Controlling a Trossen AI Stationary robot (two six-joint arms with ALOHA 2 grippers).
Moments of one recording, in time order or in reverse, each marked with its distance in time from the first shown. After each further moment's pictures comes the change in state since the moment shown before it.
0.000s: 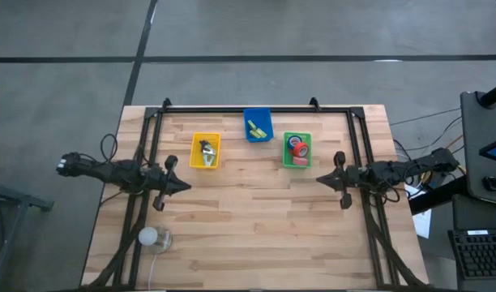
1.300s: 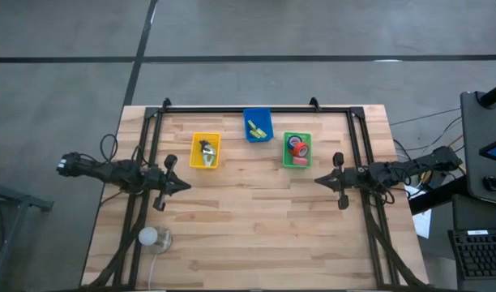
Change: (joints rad) left arm 0.001 0.015 -0.010 0.026 -0.002 0.079; right arm 0.000 0.061 0.000 0.002 0.010 -0.052
